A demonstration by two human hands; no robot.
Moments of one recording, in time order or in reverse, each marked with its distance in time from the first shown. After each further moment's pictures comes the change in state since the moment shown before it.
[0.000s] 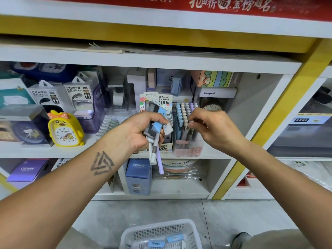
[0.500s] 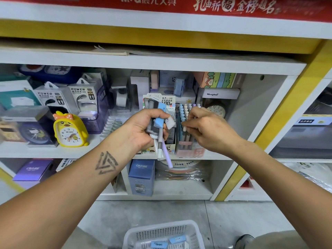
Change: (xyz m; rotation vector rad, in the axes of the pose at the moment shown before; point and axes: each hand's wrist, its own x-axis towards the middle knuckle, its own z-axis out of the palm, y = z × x) left_hand -0.005 0.004 0.003 -0.187 -0.055 0.016; right_hand 0.013 -0.009 0.010 -0.203 -0.147 -0.047
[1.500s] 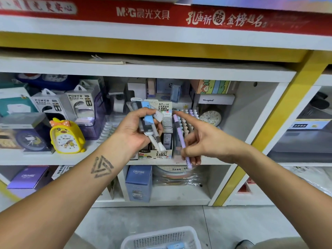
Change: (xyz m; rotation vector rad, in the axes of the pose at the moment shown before) left_hand 0.004 0.008 -0.002 -0.295 -0.025 0.120; right_hand -0.011 -0.016 -0.025 1.109 -0.382 0.343
